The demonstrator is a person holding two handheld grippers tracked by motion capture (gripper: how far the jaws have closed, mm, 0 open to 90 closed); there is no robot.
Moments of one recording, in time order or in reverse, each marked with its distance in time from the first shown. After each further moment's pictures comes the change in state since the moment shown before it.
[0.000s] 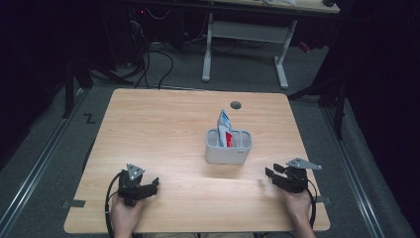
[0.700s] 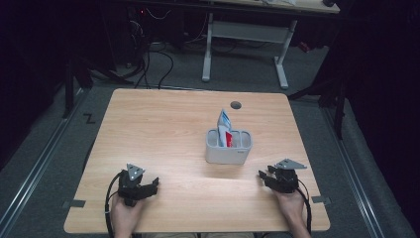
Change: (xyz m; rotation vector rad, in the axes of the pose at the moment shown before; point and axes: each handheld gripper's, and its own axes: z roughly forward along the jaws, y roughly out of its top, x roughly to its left) left arm 0.000 0.000 0.000 -0.001 0.002 0.000; right arm 0.013 -0.005 0.025 0.071 -0.051 -0.102
